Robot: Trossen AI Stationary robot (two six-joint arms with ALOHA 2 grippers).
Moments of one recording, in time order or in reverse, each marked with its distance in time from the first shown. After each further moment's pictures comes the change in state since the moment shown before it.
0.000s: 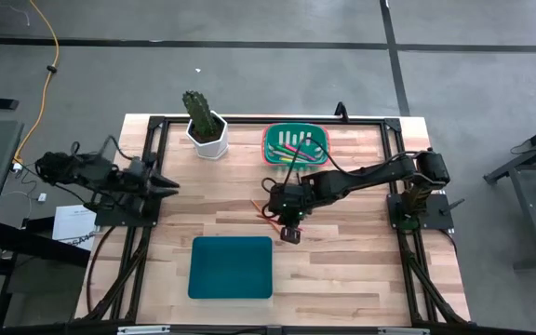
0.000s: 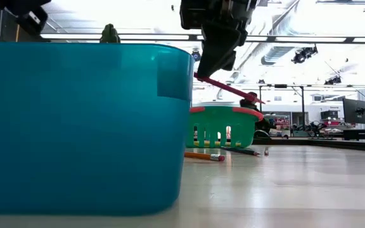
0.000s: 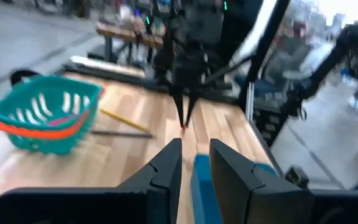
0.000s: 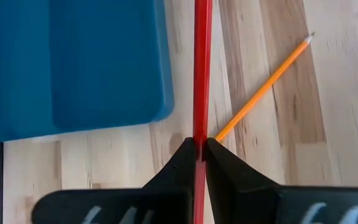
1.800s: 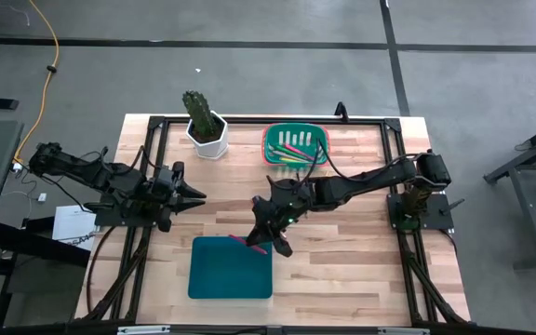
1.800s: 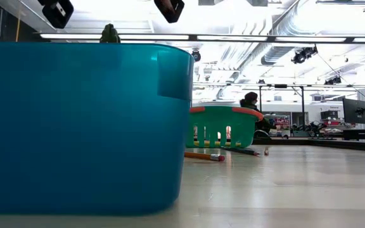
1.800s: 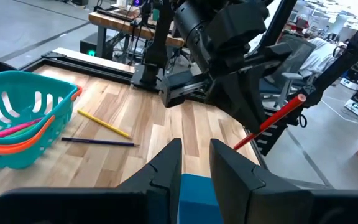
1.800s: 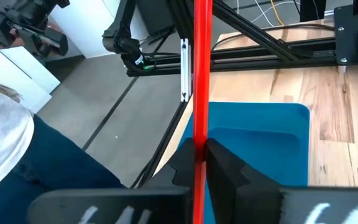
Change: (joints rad) left arm 0.000 0.386 0.000 0.374 0.000 -0.054; right arm 0.047 0.000 0.000 0.649 -0.299 -0.042
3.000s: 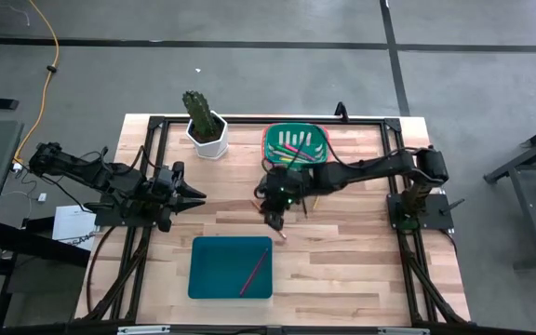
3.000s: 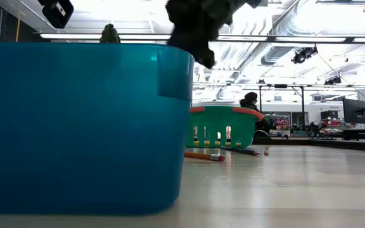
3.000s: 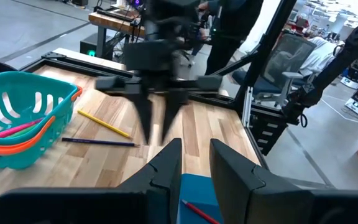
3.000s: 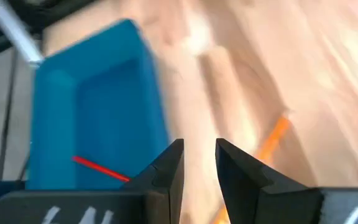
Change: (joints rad) left arm 0.000 0.000 0.000 -0.001 0.000 0.005; right arm -0.124 0.000 0.000 -0.389 0.284 0.164
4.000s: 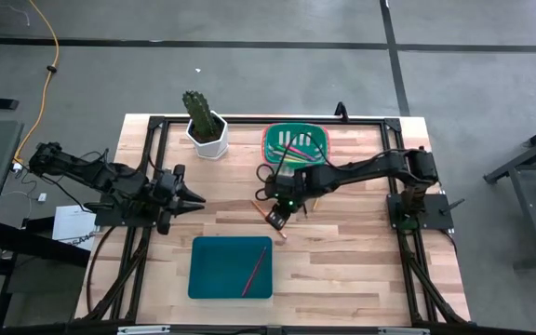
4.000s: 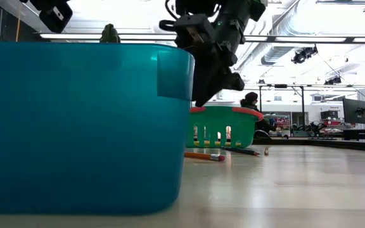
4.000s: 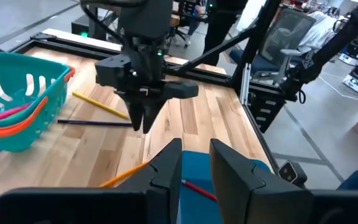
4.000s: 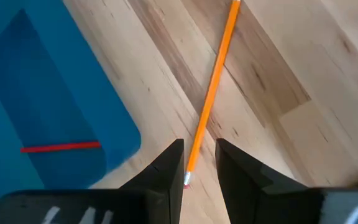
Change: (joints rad) left arm 0.000 0.001 0.000 -0.078 0.047 0.006; right arm -0.012 0.079 0.000 -0.240 0.006 0.272
